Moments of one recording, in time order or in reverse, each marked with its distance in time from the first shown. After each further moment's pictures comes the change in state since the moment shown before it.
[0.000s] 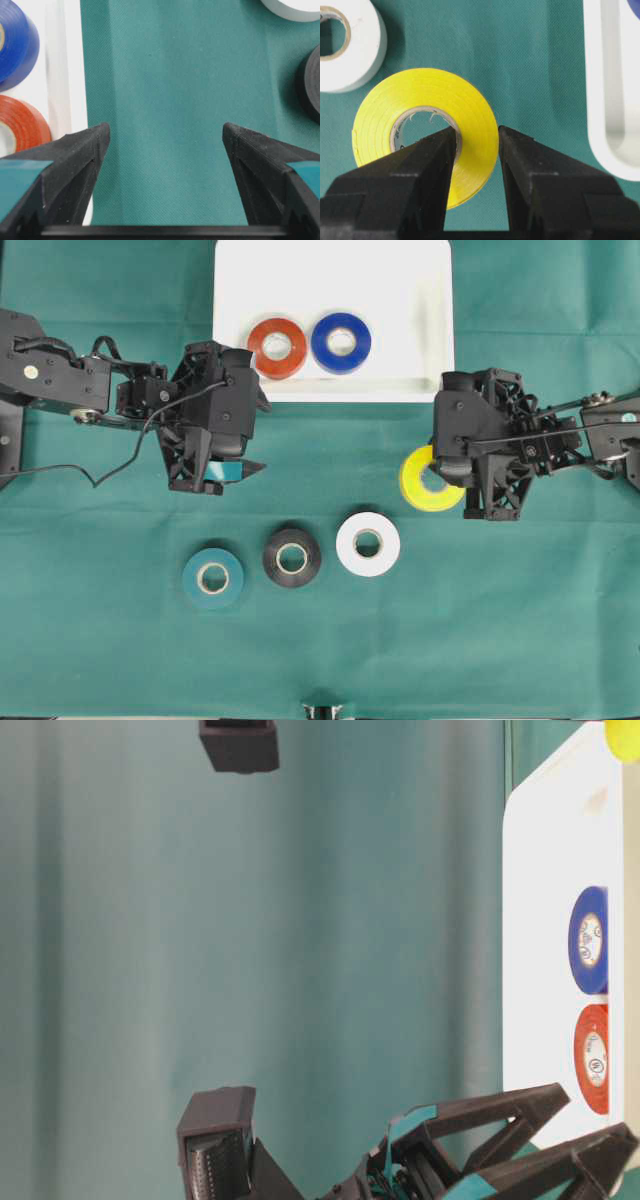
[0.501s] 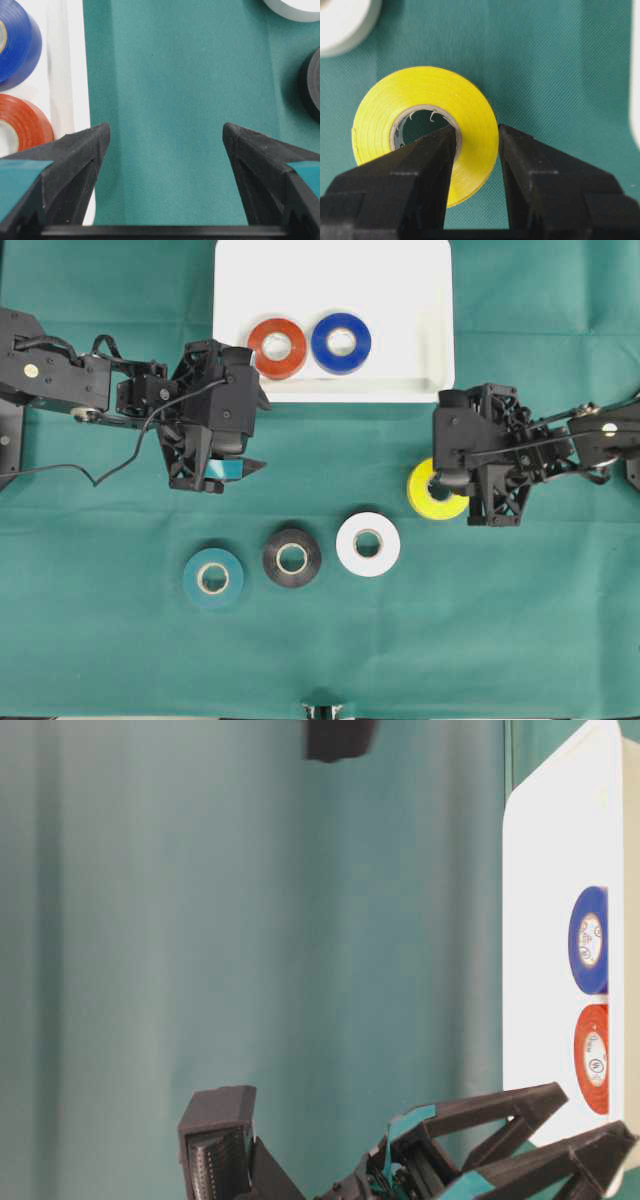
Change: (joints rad) left arm 0.008 0.000 0.000 -0.002 0.000 0.000; right arm 0.002 0.066 0.072 -0.002 -0.117 -0.002
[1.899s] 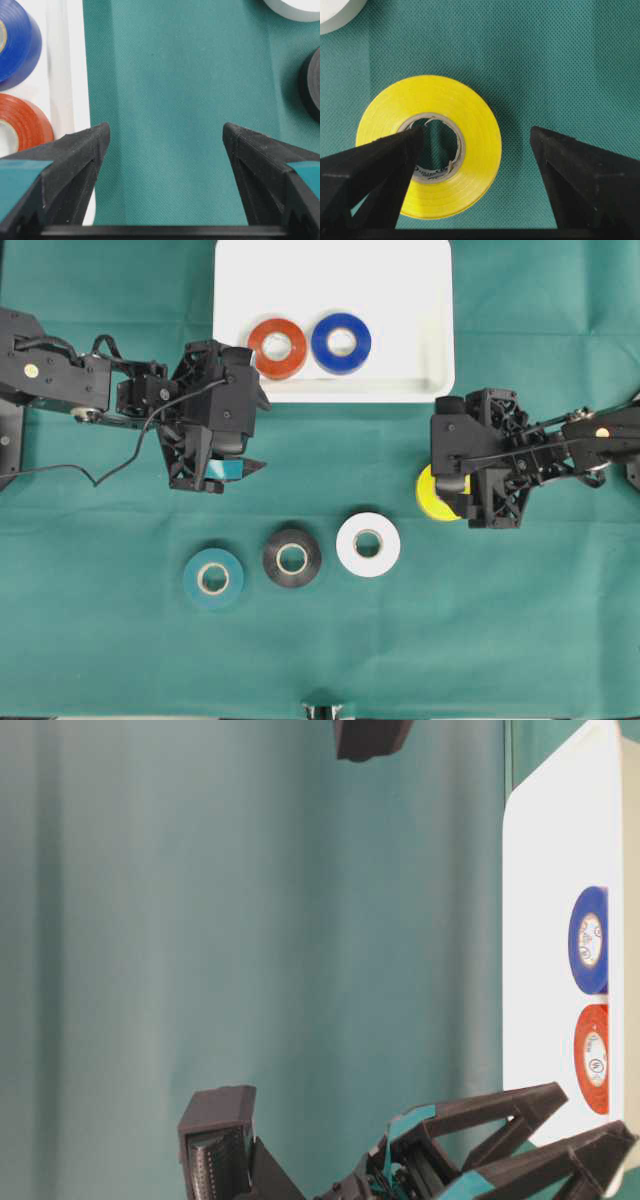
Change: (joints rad) left arm 0.000 0.000 0.000 0.002 0.000 0.000; right arm 0.005 0.061 0.012 0.000 -0.017 0.002
